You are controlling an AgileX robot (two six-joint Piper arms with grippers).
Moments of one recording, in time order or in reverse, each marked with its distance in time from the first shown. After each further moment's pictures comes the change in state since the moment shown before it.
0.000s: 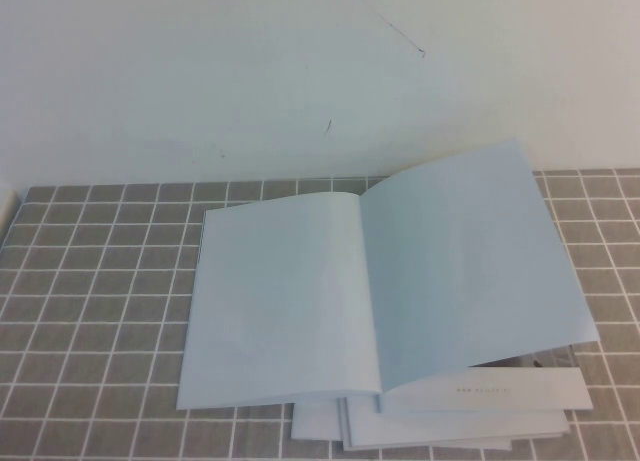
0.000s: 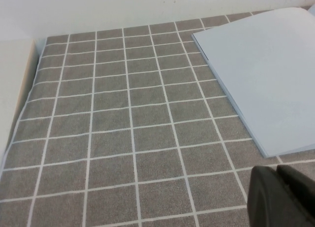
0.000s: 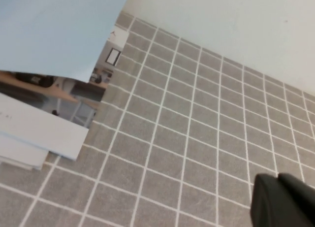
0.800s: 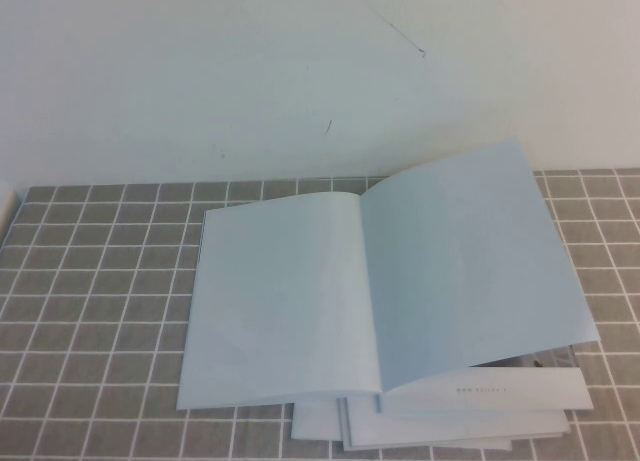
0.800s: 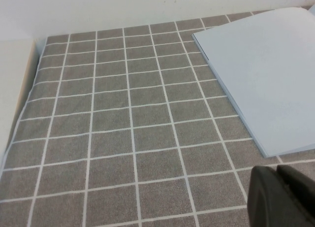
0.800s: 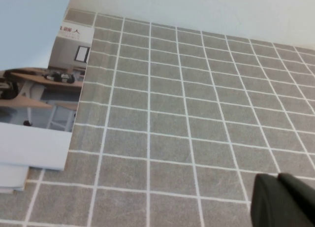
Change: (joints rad) right arm -0.145 -0.111 0.297 0.104 -0.248 0.089; left arm 0.000 0.000 0.000 0.000 0.000 0.000
